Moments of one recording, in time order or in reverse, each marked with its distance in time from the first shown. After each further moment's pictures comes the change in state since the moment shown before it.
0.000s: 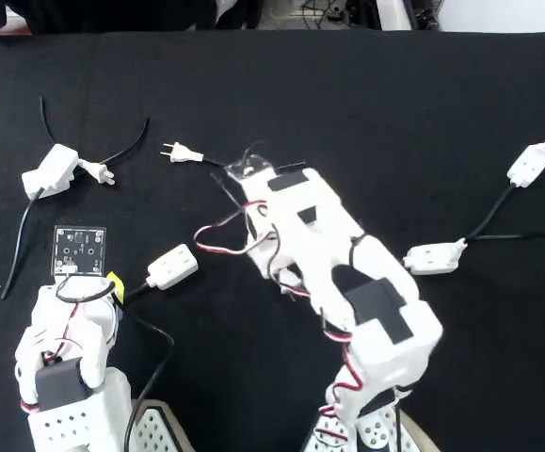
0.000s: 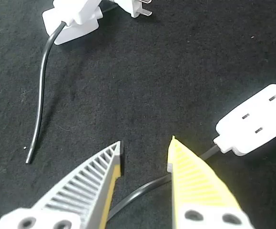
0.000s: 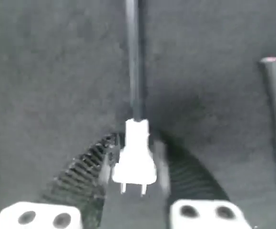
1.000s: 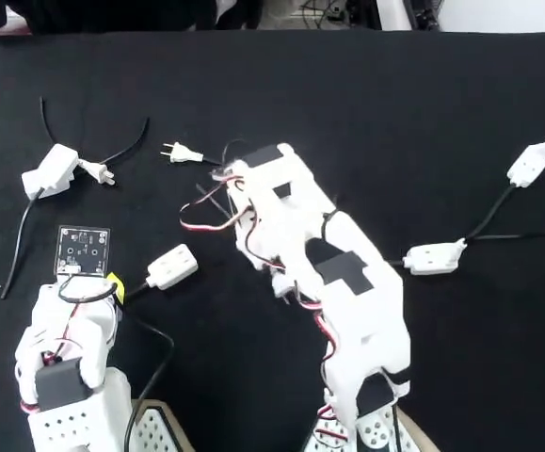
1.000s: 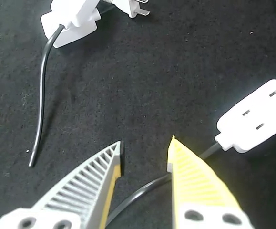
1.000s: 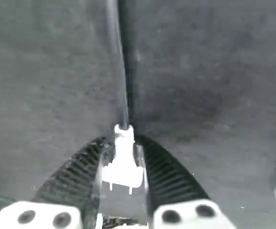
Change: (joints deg) left arm 0.0 0.0 0.0 0.0 -2.0; right arm -1.8 13.3 -21.4 16.1 1.3
